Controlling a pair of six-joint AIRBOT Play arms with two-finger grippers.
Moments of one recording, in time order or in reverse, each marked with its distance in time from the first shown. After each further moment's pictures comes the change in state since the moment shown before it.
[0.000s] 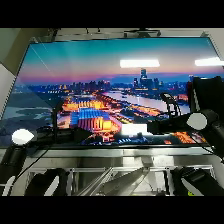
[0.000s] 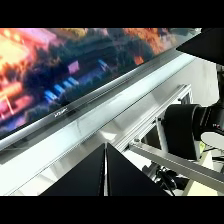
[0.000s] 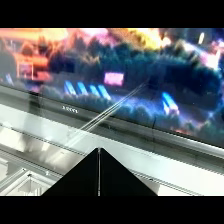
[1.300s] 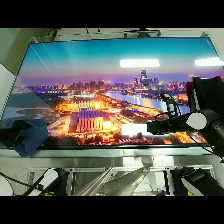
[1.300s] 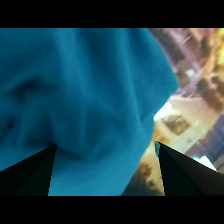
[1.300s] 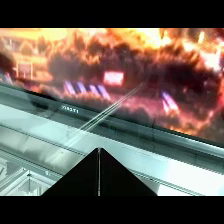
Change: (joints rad) left arm 0.961 -0.457 0.253 0.615 0.137 -0.194; right arm 0.000 -0.004 0.000 0.000 0.001 0.000
